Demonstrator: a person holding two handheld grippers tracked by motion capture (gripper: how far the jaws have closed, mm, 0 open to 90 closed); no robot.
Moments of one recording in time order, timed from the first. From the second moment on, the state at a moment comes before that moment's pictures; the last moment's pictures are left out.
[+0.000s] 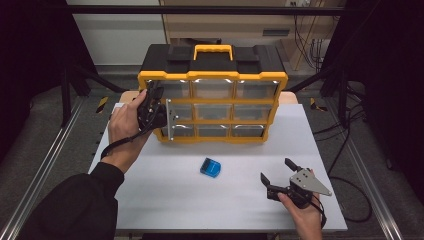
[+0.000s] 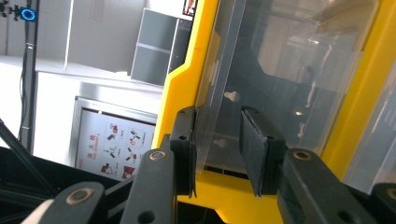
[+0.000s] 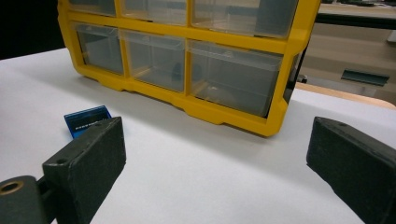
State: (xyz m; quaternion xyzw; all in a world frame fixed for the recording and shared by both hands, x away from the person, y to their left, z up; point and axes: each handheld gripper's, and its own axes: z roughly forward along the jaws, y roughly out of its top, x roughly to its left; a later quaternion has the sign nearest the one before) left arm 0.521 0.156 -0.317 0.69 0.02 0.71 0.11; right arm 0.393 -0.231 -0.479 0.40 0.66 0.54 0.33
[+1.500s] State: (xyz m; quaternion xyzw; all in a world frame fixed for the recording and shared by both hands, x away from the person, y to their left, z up) left arm 0.525 0.147 -0.328 0.65 0.04 0.75 0.10; right arm 0.391 -0.232 -0.479 0.40 0.66 0.54 0.33
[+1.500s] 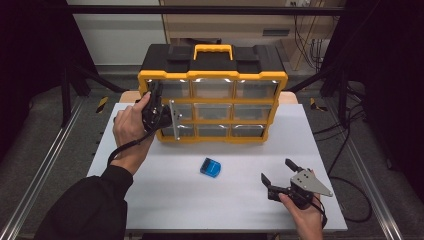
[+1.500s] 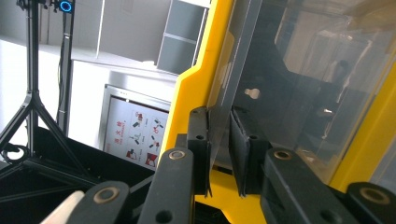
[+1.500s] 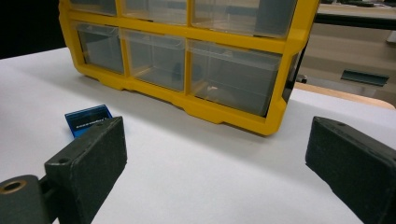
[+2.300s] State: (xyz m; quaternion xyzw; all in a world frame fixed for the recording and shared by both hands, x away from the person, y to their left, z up) left arm 0.523 0.149 -0.332 0.64 0.03 0.76 0.10; right arm 0.391 -0.234 -0.479 0.40 0.66 0.54 0.33
